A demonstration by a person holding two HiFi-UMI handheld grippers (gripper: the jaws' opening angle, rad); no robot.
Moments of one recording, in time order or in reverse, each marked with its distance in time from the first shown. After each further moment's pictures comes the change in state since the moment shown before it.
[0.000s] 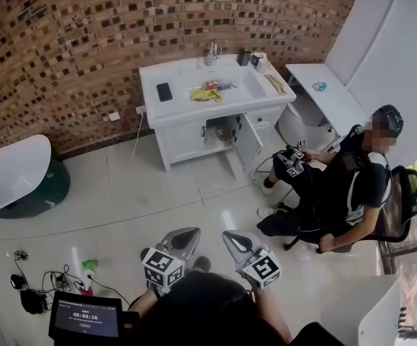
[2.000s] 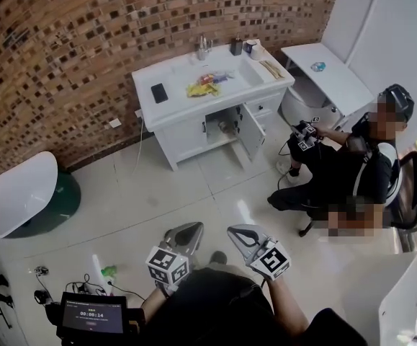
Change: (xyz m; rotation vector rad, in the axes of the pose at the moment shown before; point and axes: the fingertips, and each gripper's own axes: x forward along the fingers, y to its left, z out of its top) left arm 0.013 0.010 0.023 0.004 0.024 0.011; right arm 0.003 -0.010 0.014 -0.049 -0.002 0.059
